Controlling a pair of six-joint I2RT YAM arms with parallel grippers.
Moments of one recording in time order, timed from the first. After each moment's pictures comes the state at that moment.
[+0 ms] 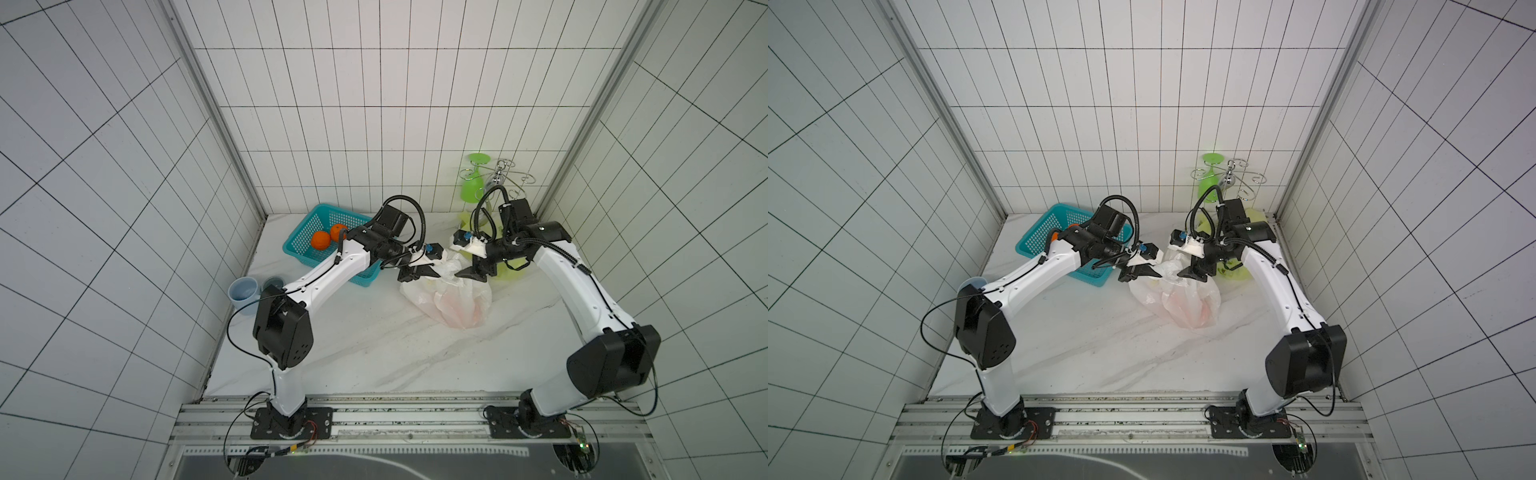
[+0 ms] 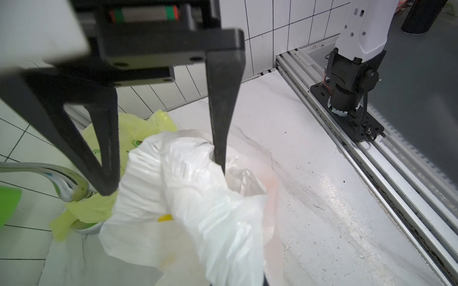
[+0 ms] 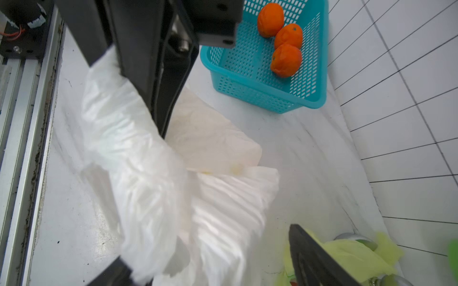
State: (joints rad) left arm -0.62 1.86 1.73 -0.76 0.90 1.04; right arm 0.18 1.53 1.57 -1.06 -0.67 -1.16
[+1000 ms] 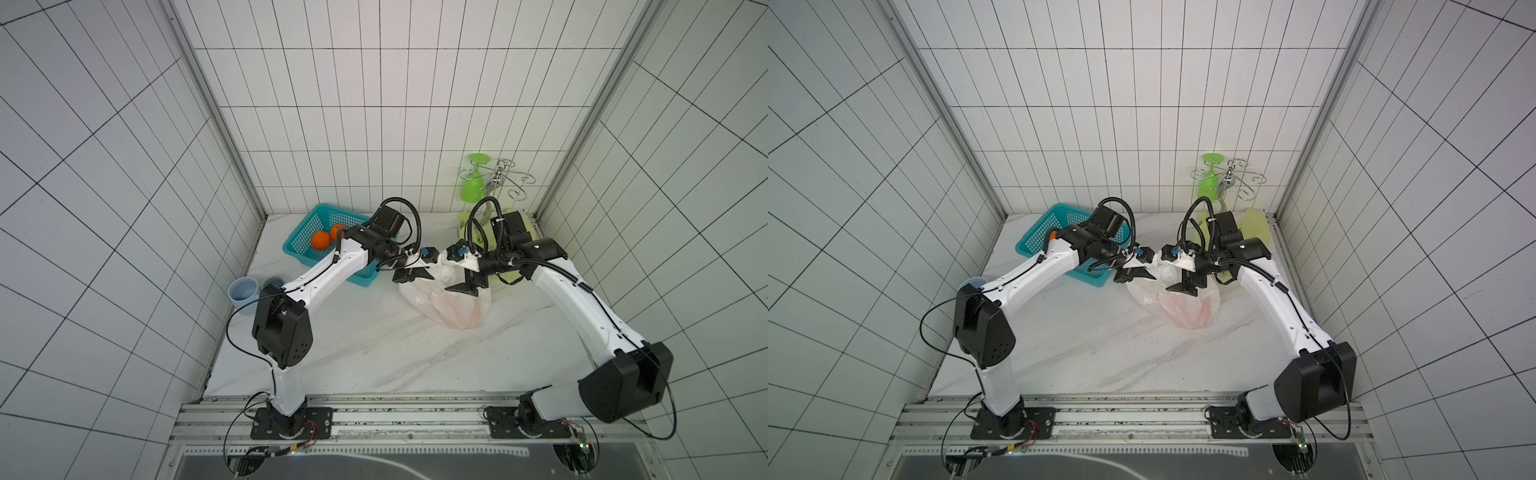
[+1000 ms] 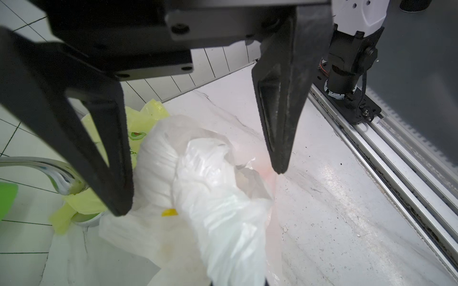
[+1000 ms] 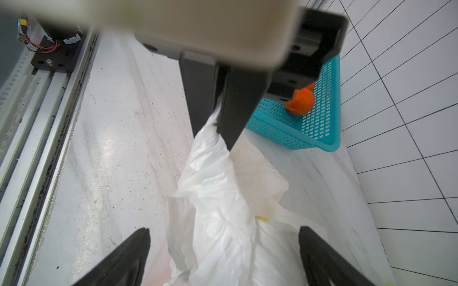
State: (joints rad) left arm -0.60 1.86 1.73 -0.83 0.89 1.11; right arm 0.30 1.43 1.37 -0.90 -0.69 -1.15
